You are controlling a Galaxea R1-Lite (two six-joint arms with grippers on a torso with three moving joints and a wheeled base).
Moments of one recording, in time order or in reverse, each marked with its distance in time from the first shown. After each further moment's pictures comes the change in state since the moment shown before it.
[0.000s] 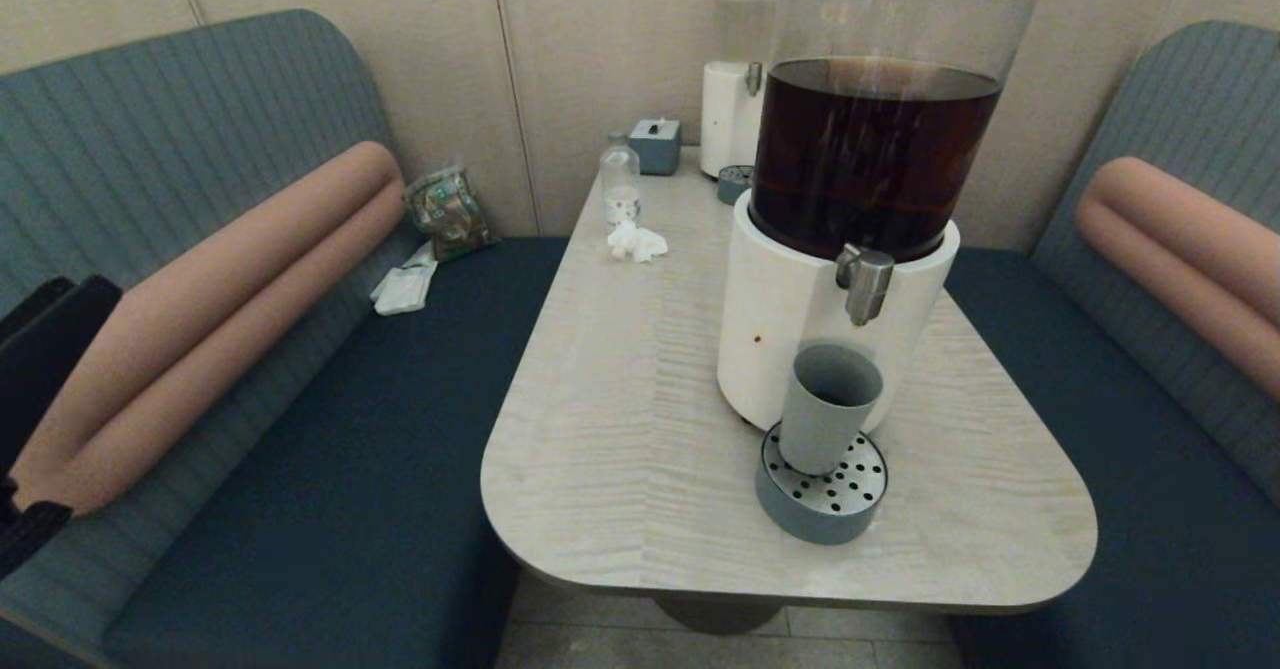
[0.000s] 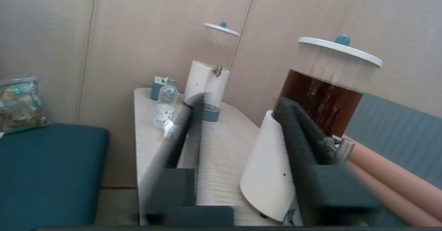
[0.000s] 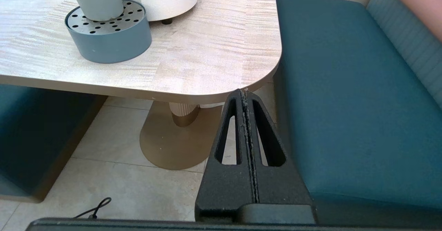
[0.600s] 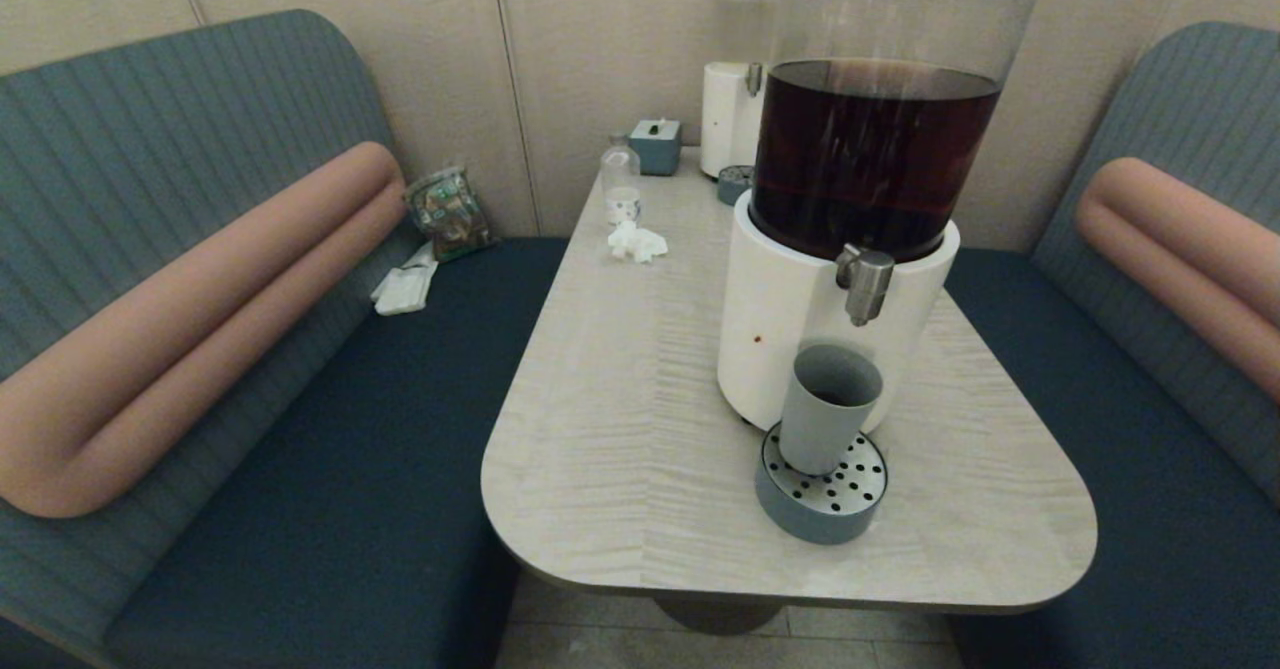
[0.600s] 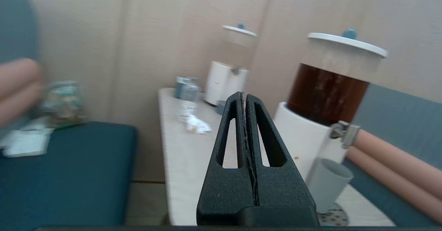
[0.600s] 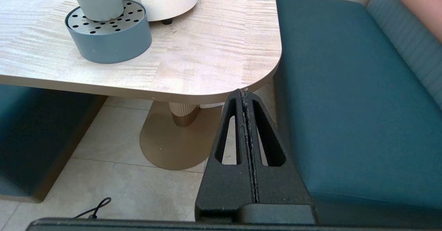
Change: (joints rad) left arm 0.073 -0.466 0.010 0.467 0.000 0.035; right arm 0.000 0.000 0.000 0.000 0.000 0.000
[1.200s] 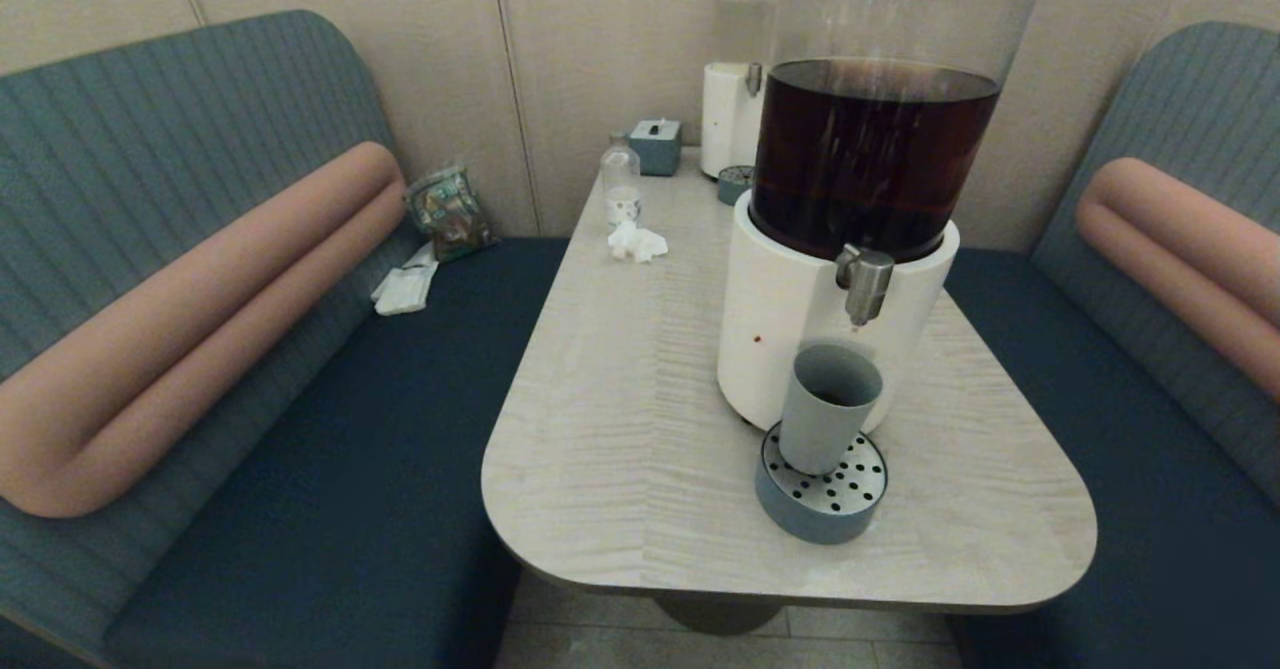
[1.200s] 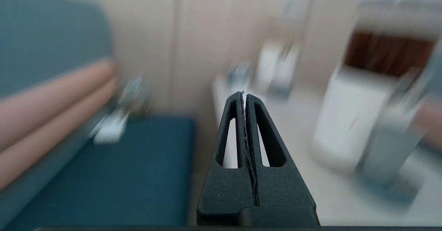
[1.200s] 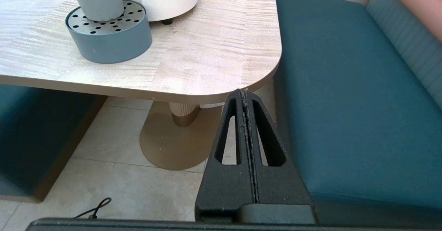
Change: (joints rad) left arm 0.152 -0.425 0.066 0.442 -0.010 0.141; right arm 0.000 0.000 0.000 0.000 0.000 0.000
